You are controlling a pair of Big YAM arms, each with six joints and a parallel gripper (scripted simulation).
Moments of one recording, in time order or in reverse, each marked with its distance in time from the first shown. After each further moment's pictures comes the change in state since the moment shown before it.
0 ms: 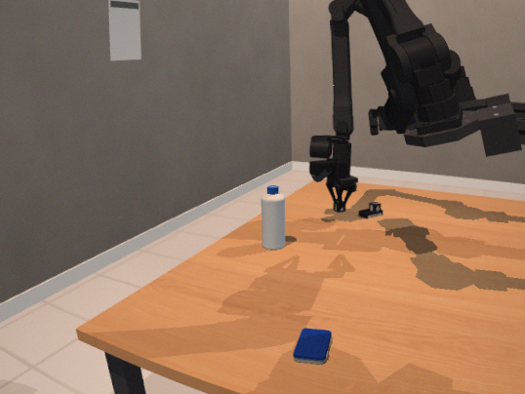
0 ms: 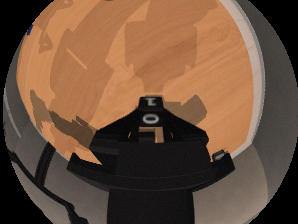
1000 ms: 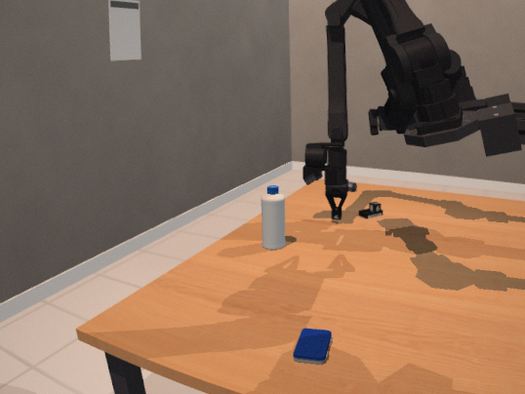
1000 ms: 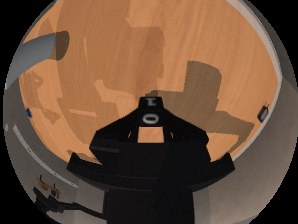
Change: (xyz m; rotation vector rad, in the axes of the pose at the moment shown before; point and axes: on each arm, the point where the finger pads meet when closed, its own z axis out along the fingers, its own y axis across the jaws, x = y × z) left arm 0.000 0.000 0.000 0.000 0.000 0.000; right arm -0.018 0.011 0.019 -0.017 0.028 0.695
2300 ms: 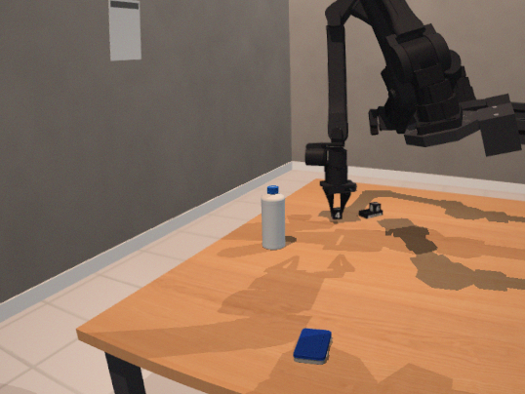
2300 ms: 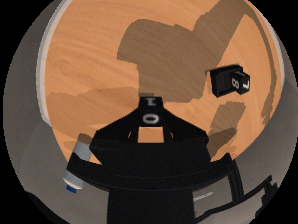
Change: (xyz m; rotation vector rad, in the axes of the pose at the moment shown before) left arm 0.000 0.000 0.000 0.000 0.000 0.000; right arm 0.000 -0.001 0.000 0.004 -0.005 1.256
